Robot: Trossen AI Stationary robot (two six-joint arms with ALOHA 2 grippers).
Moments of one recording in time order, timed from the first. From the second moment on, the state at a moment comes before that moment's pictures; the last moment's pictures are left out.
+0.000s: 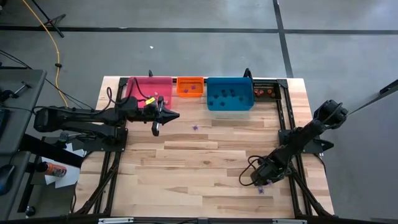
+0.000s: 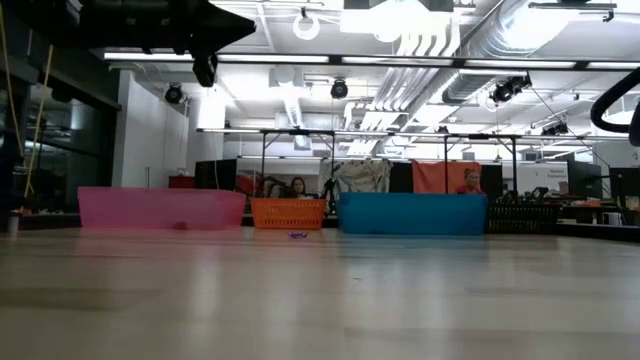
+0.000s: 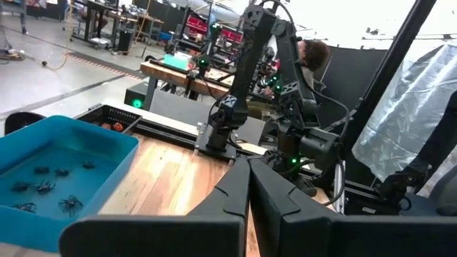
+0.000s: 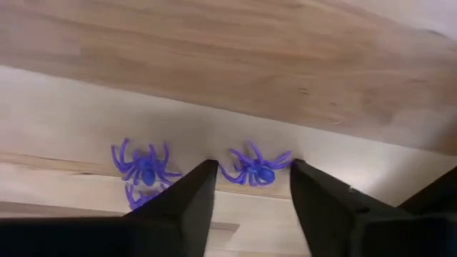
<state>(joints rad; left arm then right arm) 0.19 0.93 0.43 0.54 0.19 -0.31 0.72 1.52 0.60 -0.52 -0.38 2.03</state>
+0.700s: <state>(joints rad) 0.26 0.93 0.43 0.57 0.19 -0.34 0.57 1.19 0.65 -0.78 0.08 1.51</state>
